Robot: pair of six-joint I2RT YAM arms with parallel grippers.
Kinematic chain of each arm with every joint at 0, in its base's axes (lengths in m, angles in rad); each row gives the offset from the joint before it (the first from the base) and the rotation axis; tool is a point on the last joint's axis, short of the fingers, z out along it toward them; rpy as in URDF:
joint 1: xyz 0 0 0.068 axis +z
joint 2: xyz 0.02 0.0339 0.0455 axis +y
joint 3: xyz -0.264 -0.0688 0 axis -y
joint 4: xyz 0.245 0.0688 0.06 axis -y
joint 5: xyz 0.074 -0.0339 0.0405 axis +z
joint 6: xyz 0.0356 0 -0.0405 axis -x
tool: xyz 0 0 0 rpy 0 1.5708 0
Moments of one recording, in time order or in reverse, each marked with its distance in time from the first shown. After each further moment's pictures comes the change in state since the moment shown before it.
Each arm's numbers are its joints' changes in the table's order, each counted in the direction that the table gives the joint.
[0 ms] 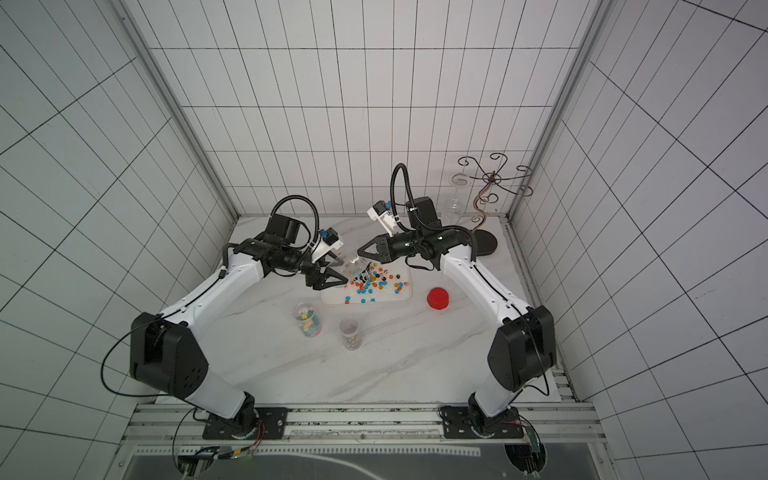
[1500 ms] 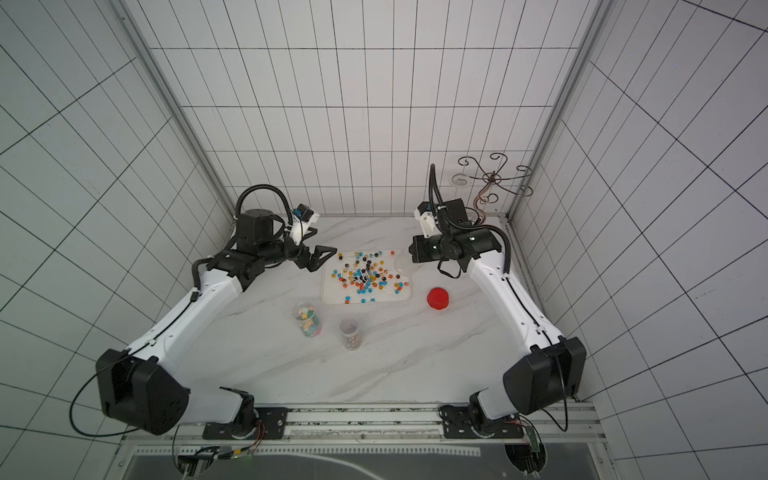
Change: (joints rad) left arm 0.071 -0.193 -0.100 0.367 0.349 0.387; right arm -0.173 -0.169 -0.001 -0.400 -0.683 0.065
